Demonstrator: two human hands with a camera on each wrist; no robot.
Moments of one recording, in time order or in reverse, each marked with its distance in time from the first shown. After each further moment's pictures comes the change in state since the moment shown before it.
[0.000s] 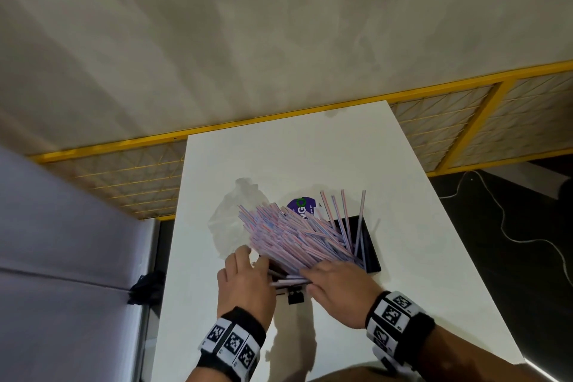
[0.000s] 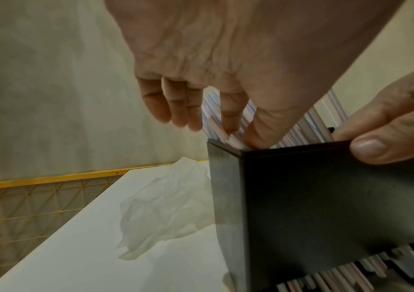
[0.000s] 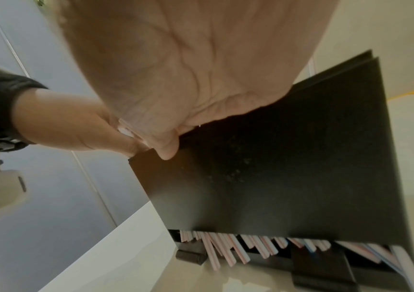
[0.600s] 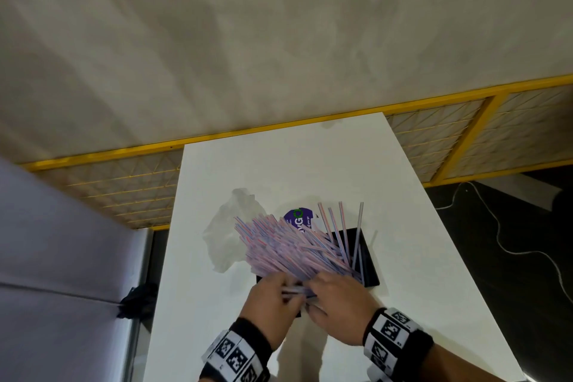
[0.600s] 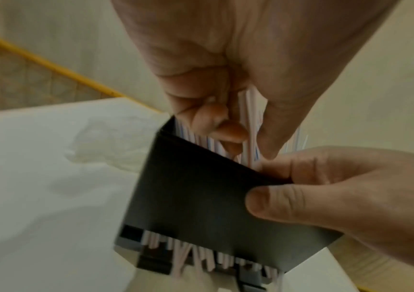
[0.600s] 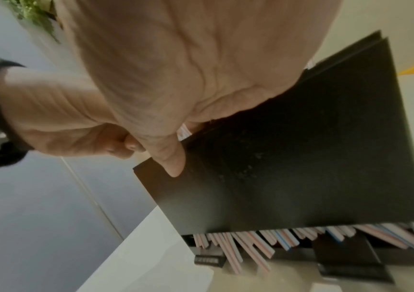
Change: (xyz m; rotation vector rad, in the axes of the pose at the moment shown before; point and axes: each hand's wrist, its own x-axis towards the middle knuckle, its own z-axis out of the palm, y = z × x) left_hand 0.005 0.024 0.001 -0.758 -0.151 0.094; right_hand -0.002 -0.008 -0.009 0.072 0.045 0.062
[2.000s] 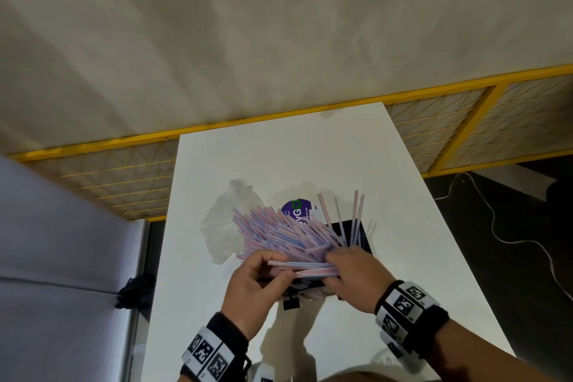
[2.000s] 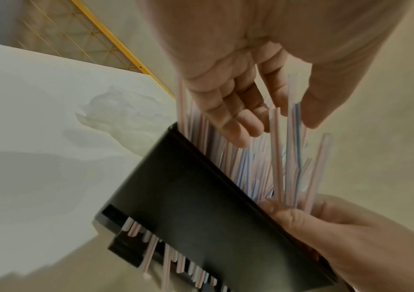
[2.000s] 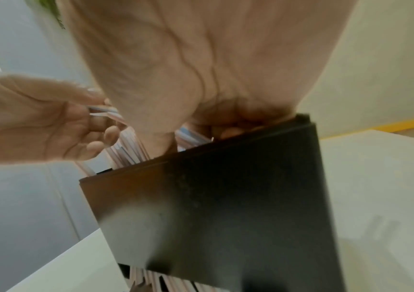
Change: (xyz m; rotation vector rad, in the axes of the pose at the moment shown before) left_hand -0.005 -0.007 -0.019 -0.689 0.109 0.052; right_hand 0.006 0.028 -0.026 -0.027 0.018 0.109
